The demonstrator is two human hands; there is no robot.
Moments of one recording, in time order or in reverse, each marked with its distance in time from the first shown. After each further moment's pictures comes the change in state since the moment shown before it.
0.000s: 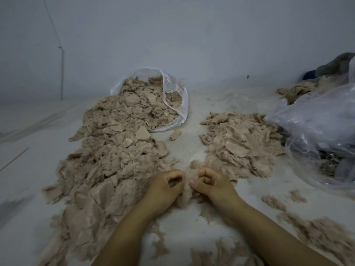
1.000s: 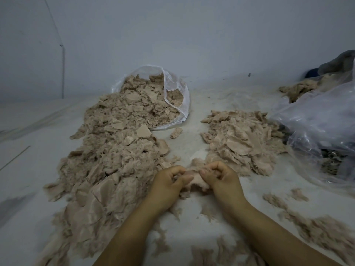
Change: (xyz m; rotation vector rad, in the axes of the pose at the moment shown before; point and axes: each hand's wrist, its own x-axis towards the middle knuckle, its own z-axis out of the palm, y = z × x) left_hand 0.001 0.004 0.008 -0.010 0.066 -0.080; right_hand 0.002 0.003 0.001 -0.117 0.321 -0.142
